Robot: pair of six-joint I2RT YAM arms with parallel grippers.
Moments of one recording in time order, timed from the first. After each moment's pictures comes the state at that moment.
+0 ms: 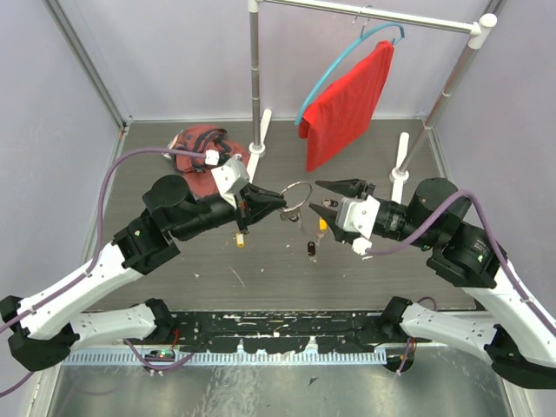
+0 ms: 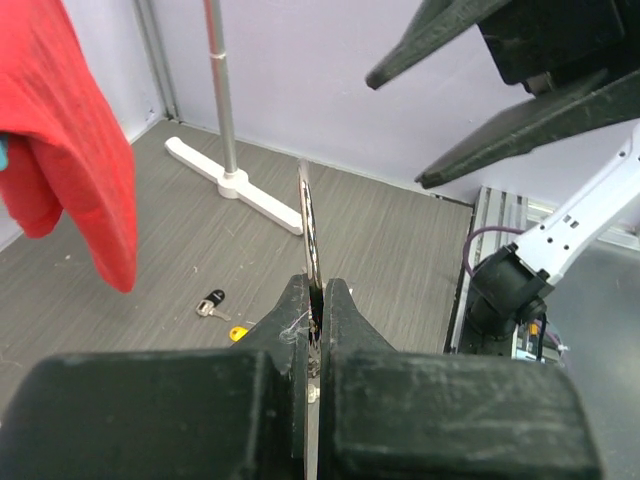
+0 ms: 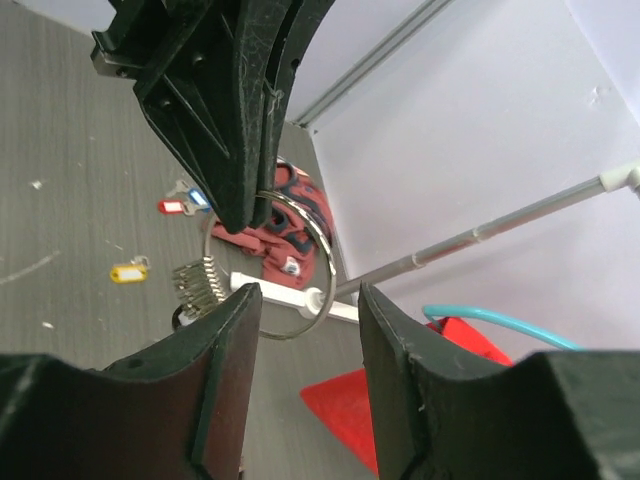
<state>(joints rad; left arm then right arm) -0.98 1.00 1.15 -0.11 0.24 -0.03 0.89 0.85 1.36 -0.58 -0.28 -0.83</state>
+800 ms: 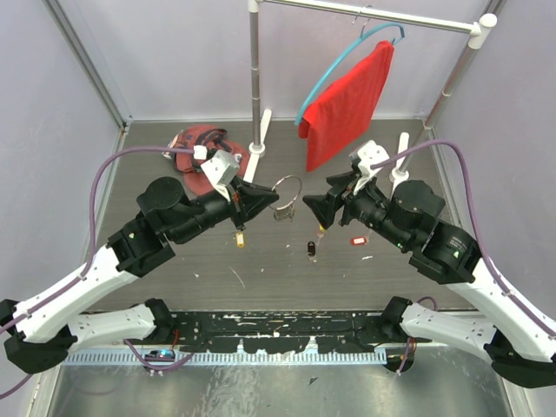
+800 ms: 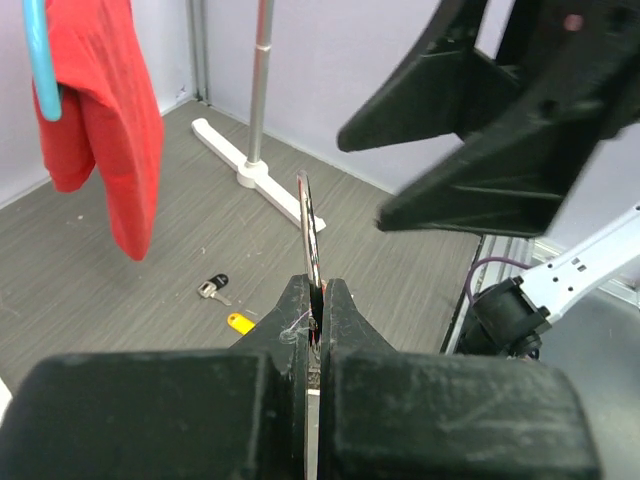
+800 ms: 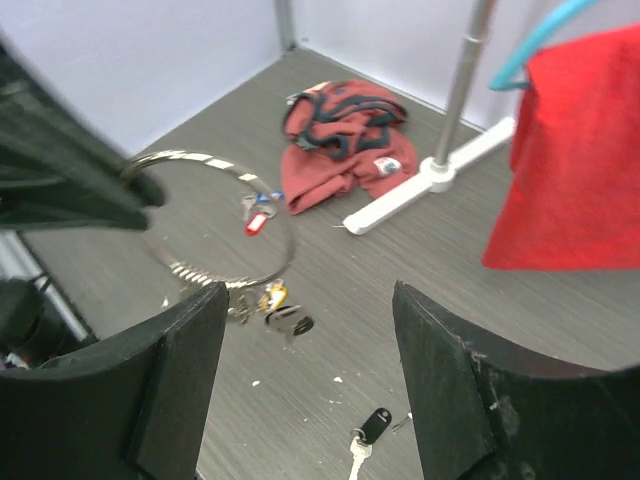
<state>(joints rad) -0.98 0.97 1.14 -0.13 0.08 -0.16 0.89 0.84 1.24 -0.48 0.07 0.08</state>
